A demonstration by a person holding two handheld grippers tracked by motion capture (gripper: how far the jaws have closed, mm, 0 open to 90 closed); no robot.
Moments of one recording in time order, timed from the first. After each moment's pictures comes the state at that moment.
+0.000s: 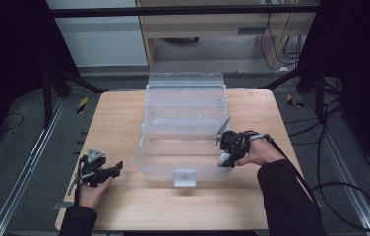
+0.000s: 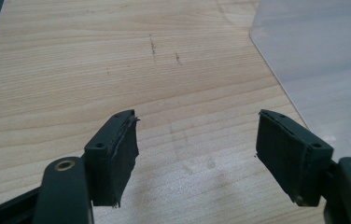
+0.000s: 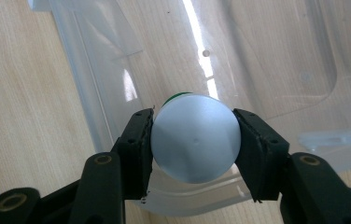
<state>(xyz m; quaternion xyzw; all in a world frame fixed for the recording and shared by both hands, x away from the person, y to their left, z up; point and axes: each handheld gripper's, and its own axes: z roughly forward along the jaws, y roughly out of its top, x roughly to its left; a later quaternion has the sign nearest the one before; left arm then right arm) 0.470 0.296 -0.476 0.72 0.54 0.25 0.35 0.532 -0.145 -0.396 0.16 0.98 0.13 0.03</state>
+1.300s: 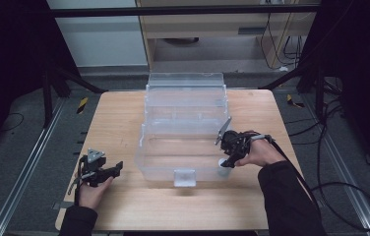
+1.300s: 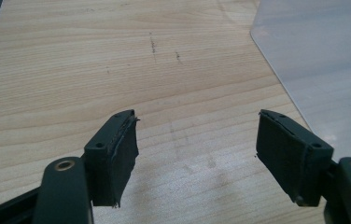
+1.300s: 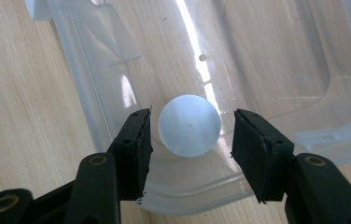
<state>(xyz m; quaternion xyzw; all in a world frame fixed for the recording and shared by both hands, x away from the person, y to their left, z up) 0.470 0.296 -0.477 0.72 0.54 0.25 0.35 0.529 -0.147 -0.394 0.18 0.97 0.15 0.04</state>
